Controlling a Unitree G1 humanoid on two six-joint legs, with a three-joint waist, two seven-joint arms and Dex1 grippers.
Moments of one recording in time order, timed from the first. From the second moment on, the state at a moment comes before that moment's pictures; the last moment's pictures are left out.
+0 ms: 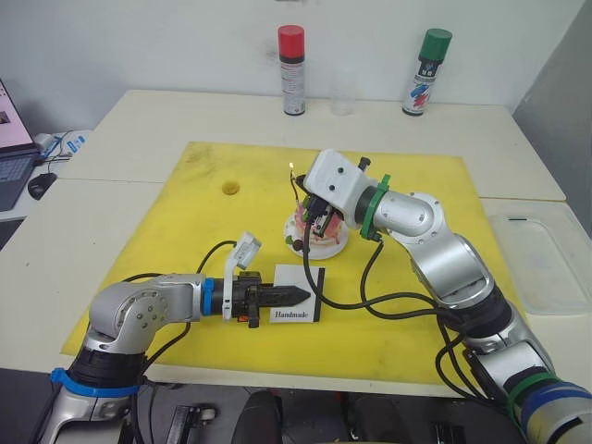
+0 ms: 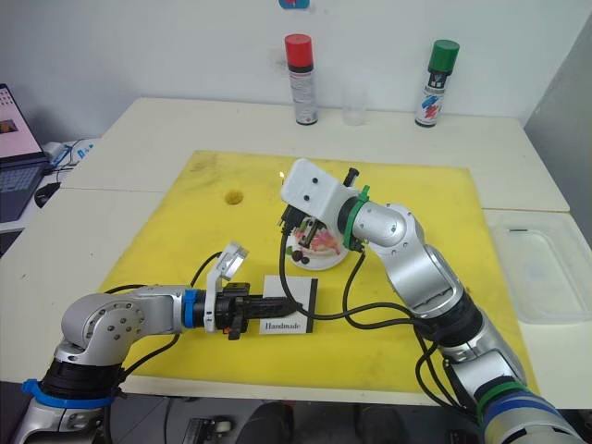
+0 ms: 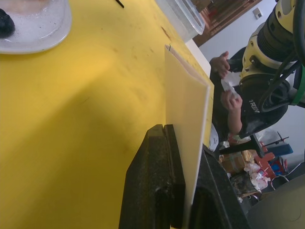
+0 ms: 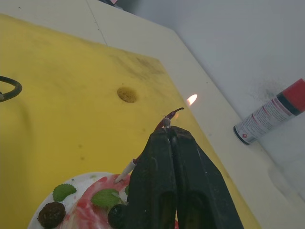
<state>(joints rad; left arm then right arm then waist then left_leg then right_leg) -0.33 0.63 0.00 -0.24 -0.94 1.17 -0.89 -0.80 -0.34 0.41 -0.32 -0.10 0.67 0.57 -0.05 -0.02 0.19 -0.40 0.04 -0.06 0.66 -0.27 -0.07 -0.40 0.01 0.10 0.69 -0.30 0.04</state>
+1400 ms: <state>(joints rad) -0.32 0.61 -0.01 -0.23 -0.92 1.17 -0.89 -0.29 -0.60 -0.49 -0.31 0.05 0.97 0.37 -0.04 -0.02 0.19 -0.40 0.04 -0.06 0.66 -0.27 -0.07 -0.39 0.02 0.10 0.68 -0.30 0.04</state>
